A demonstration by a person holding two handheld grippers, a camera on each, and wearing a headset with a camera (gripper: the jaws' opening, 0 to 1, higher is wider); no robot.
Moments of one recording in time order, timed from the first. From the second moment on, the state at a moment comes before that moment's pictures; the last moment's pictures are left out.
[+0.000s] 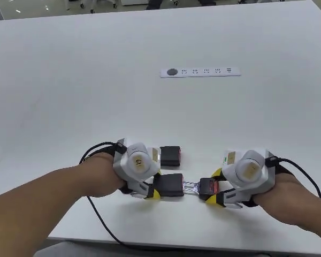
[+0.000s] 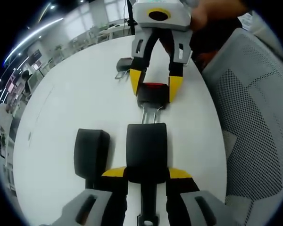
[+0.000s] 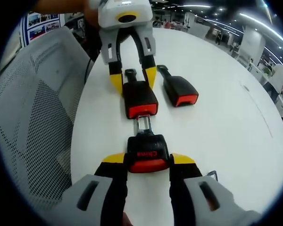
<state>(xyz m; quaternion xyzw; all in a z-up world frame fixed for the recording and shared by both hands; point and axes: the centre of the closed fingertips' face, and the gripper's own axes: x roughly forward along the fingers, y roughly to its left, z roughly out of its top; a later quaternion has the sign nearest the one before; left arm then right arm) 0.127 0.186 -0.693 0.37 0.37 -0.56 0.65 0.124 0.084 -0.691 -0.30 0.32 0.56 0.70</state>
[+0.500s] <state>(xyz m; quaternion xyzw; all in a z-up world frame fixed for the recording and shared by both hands) 0.122 0.182 -0.687 0.39 0.36 -0.57 0.63 0.124 0.094 -0.693 -0.29 0.30 0.57 0.71</state>
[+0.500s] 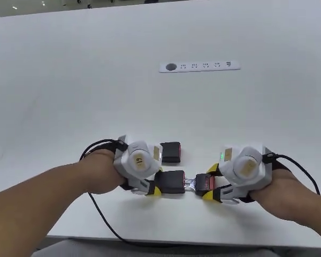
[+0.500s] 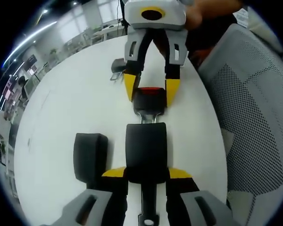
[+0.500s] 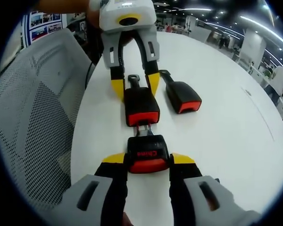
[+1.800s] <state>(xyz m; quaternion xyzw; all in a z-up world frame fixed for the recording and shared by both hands) 0.128 0.182 -0.691 0.39 0.36 -0.59 0.61 0.123 0.112 -0.691 -0.28 0.31 0.58 0.70</state>
